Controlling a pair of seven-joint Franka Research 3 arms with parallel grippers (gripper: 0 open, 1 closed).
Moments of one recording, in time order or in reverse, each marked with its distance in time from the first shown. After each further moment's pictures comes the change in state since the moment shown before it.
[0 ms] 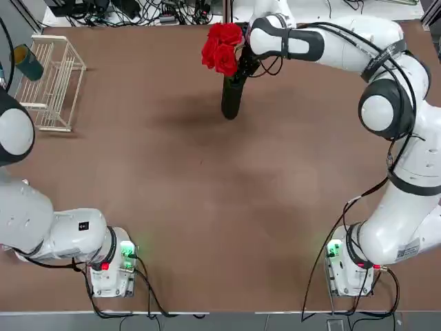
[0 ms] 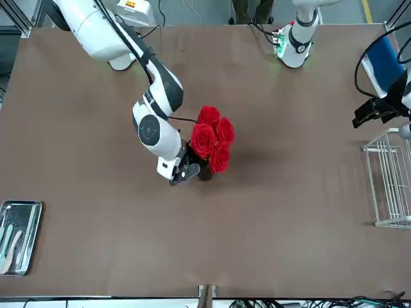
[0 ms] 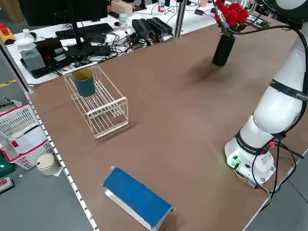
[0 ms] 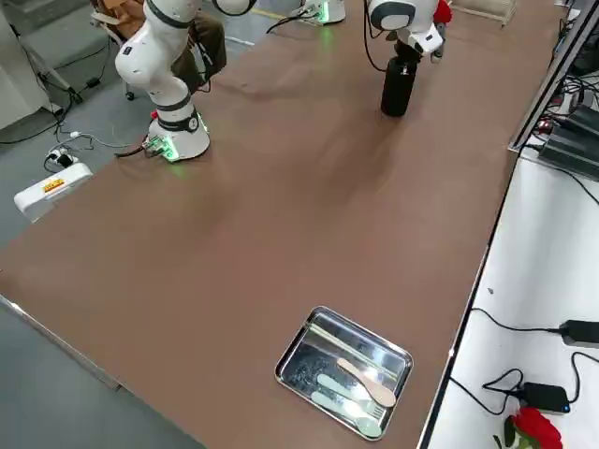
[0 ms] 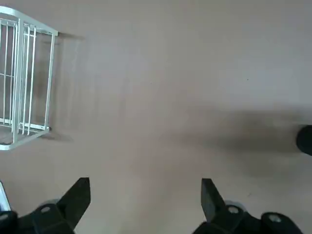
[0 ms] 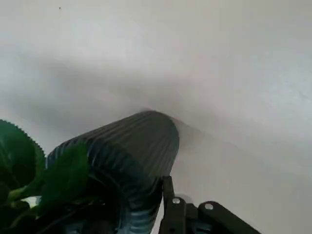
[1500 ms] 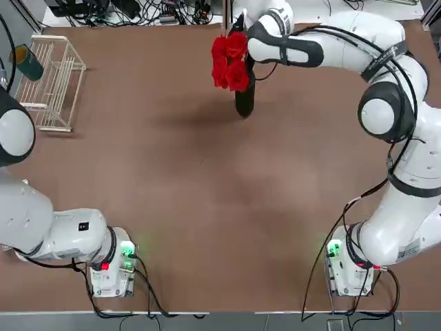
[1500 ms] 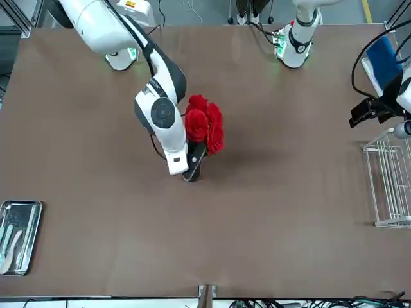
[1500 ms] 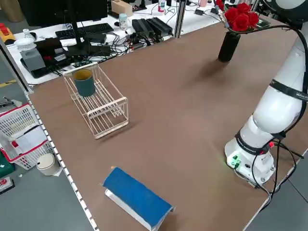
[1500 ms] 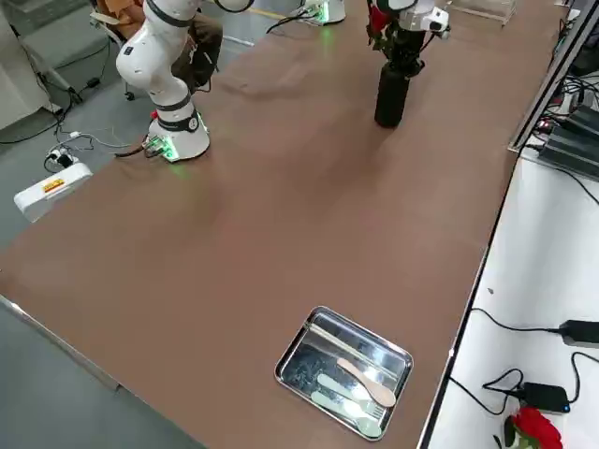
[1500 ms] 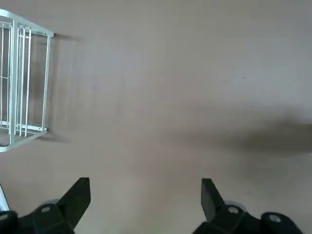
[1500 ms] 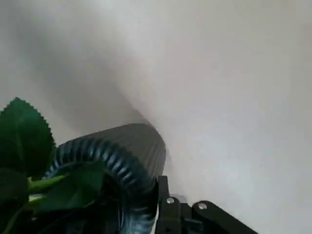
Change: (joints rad) left arm -0.009 0.000 -0.006 0.000 0.000 0.000 0.000; right arm 0.028 -0.014 0.010 0.059 -0.332 -0.115 -0.518
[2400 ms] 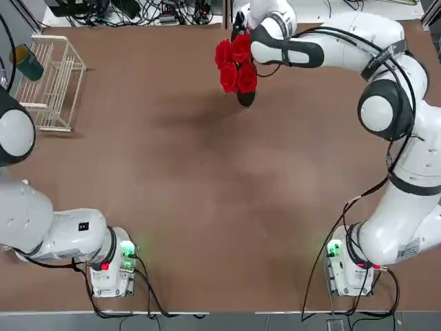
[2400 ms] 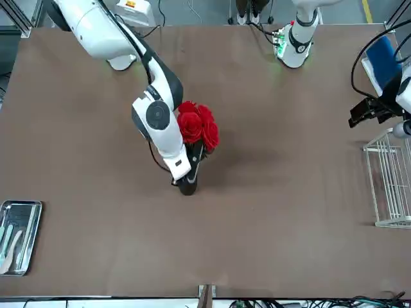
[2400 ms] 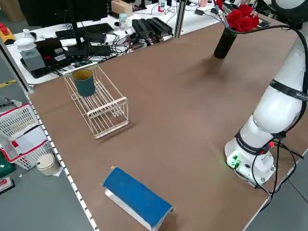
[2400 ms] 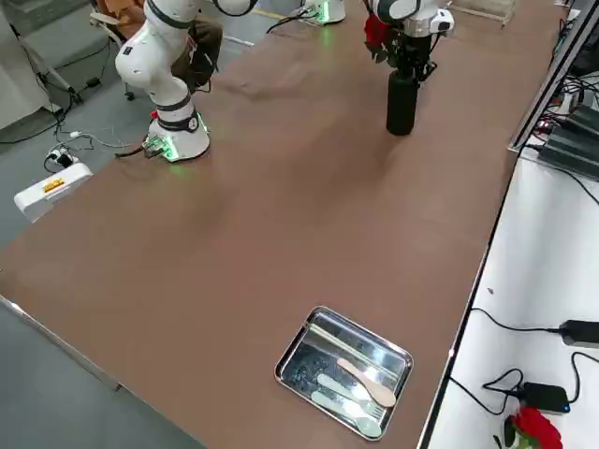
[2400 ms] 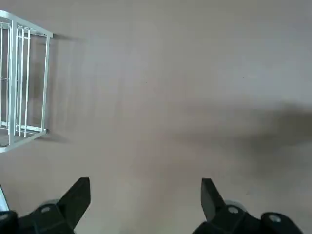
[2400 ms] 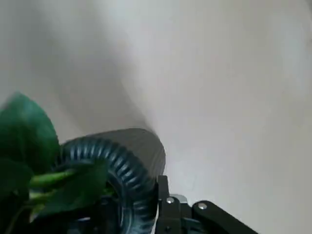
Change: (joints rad) left arm -0.001 0.000 -0.005 0.001 0.000 0.000 0.000; right arm -0.031 0.028 -0.007 -0.009 -0.020 0.130 -0.255
